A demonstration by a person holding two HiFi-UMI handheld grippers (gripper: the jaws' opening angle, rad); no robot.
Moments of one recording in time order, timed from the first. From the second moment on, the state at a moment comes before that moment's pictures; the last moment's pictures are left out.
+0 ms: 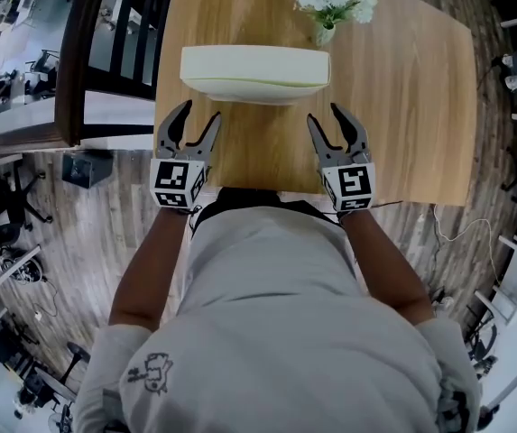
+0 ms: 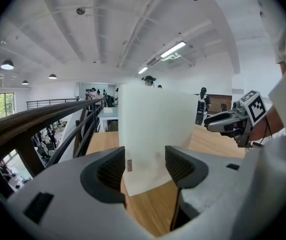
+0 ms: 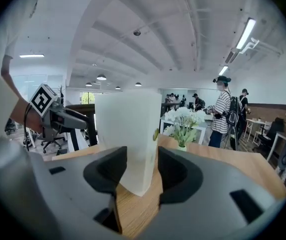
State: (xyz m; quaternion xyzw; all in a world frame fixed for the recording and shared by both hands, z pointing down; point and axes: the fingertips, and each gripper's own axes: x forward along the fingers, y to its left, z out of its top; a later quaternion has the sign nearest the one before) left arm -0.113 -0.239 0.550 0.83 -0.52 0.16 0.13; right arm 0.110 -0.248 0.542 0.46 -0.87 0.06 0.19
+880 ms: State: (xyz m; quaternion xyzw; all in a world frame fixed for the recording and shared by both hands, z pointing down) left arm -0.068 -0.178 0.450 0.83 -0.53 0.11 0.09; right arm 0.140 -0.192 0.441 0.38 -0.91 0.03 0.13
